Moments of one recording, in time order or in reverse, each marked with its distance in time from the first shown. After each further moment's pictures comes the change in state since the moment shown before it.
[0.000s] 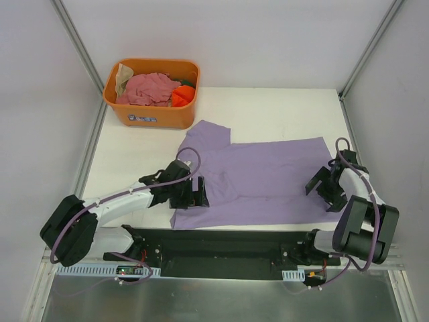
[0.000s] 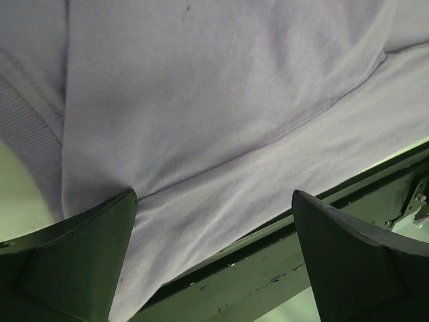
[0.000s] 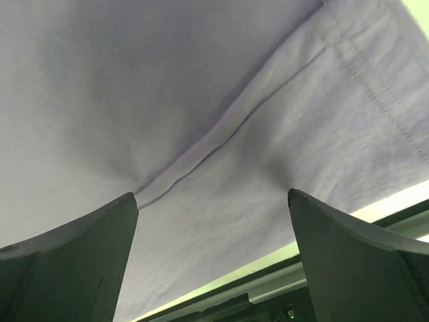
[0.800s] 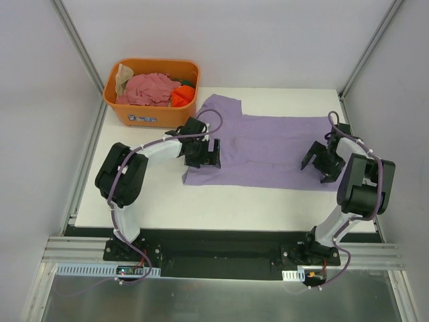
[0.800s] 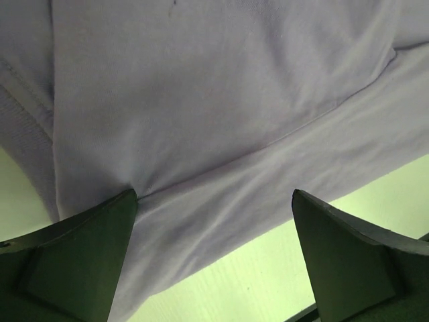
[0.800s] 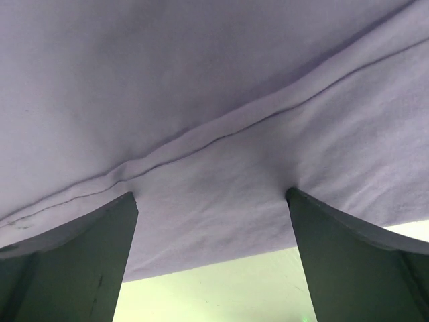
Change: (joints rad) left arm 0.182 0.631 0.655 -0.077 0.047 0.325; right arm 0.069 0.399 0.377 0.078 -0.111 -0.087
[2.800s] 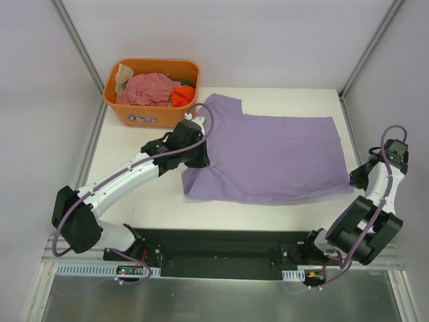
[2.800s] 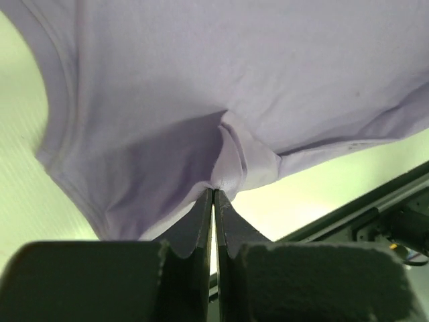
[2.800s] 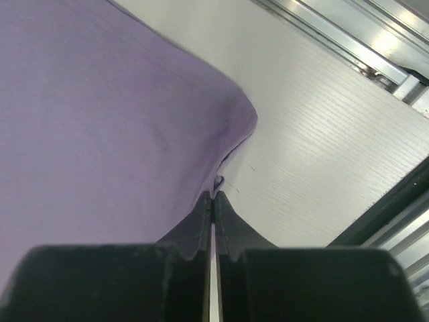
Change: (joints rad) left arm -0.185 -0.512 -0.090 -0.164 -0.222 -0.153; right arm -0.412 -0.441 -0.109 -0.107 0.079 0.077
